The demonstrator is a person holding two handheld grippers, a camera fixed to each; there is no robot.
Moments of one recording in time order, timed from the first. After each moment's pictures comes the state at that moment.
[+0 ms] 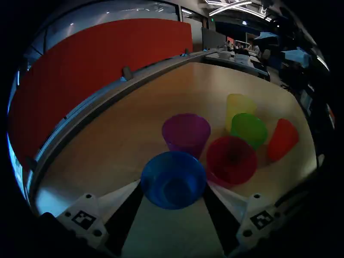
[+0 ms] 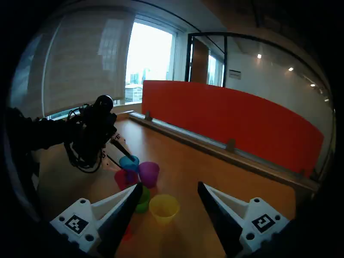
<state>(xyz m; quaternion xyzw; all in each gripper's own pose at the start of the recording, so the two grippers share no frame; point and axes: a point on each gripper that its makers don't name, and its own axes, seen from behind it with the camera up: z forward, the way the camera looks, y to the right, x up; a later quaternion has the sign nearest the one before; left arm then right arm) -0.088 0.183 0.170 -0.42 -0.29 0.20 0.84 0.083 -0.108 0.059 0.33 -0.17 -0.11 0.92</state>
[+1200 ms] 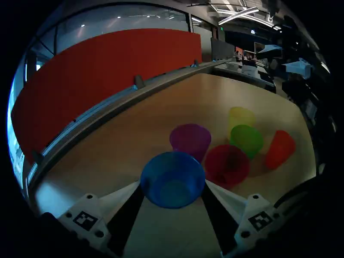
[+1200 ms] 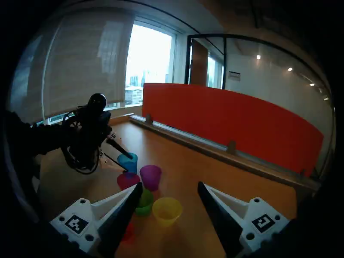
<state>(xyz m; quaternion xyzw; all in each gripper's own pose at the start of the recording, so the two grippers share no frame) -0.059 0.168 0.160 -0.39 -0.27 0.17 0.87 0.087 -0.116 0.055 0.33 -0.16 -0.10 0.92</state>
